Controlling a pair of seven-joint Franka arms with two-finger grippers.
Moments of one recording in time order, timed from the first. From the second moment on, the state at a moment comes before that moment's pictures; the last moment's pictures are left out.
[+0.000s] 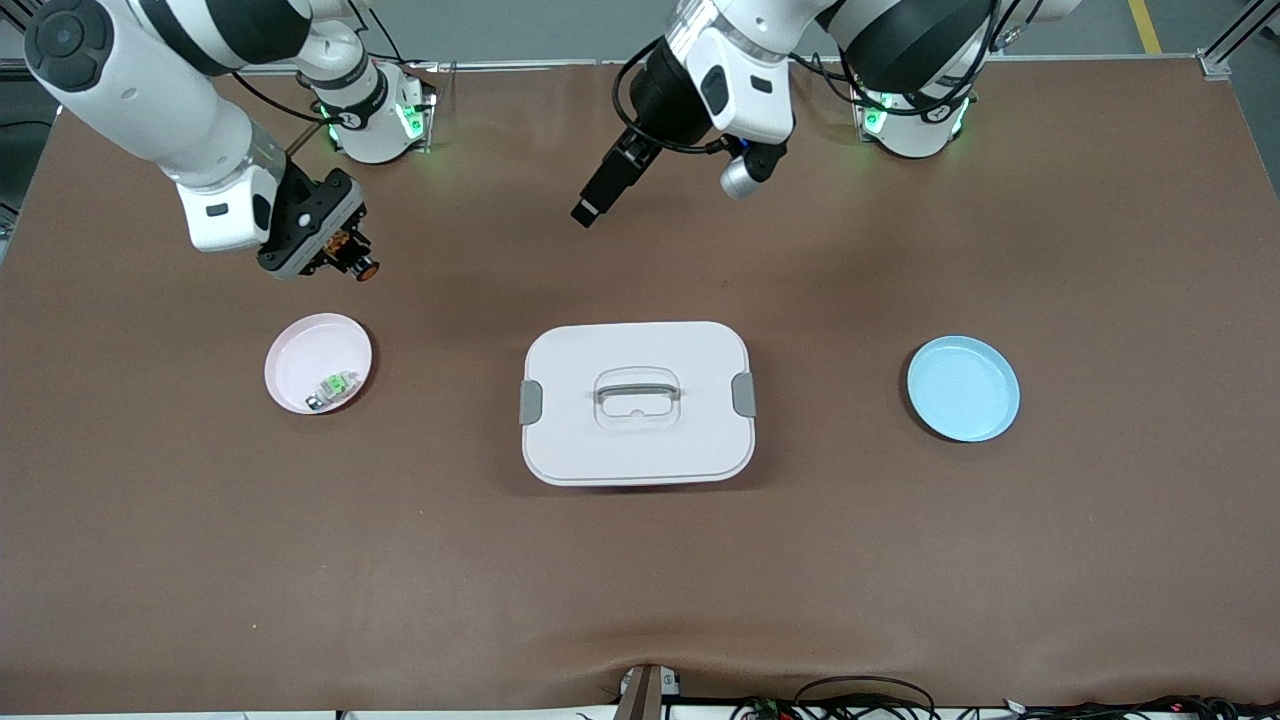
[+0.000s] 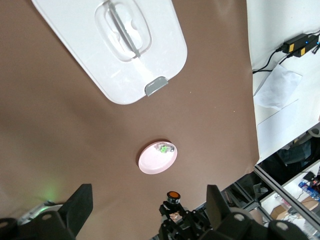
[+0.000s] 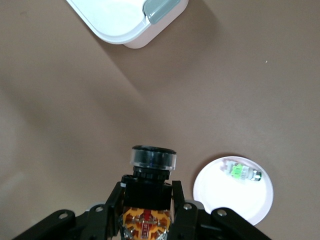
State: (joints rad) left arm -0.25 0.21 -0.60 -1.44 -0.18 2.15 -1.75; right arm 0.16 -0.20 0.09 -2.09 0.15 1.86 -0.74
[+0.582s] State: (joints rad) left arm -0.18 0.16 -0.60 -1.44 -0.18 1.94 -1.36; right arm 0.03 -0.19 0.08 -2.20 0.15 1.98 -1.15
